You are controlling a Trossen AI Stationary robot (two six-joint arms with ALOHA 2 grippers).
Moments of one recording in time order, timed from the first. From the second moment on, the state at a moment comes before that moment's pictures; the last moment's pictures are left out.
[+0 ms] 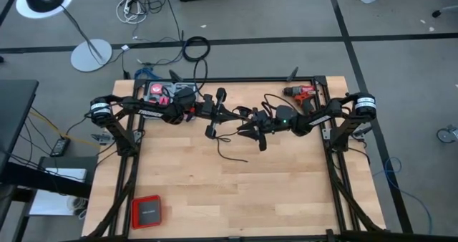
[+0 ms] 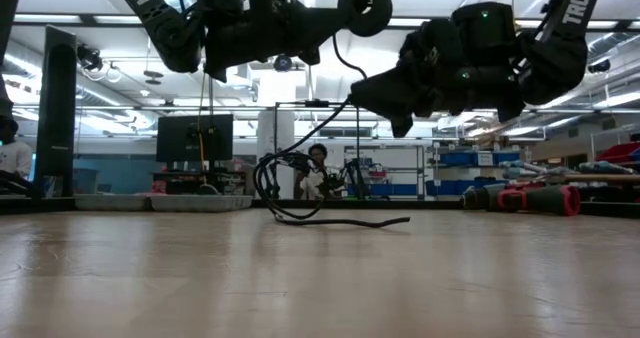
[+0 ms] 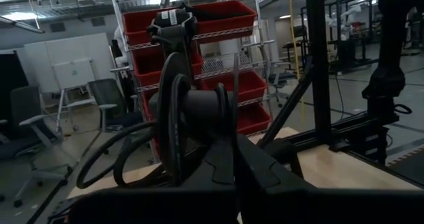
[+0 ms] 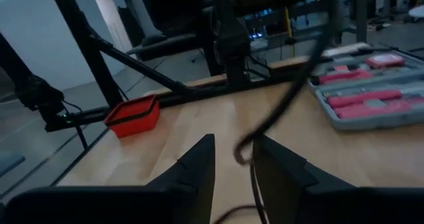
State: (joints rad) left arm 0.30 1.64 0.81 1.04 0.57 0.10; right arm -0.18 1.65 0.49 1.13 -0.31 0.24
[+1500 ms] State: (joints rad) left arm 0.28 1.55 0.81 0.28 0.56 0.11; right arm -0.21 1.18 0.52 0.14 -0.29 0.04
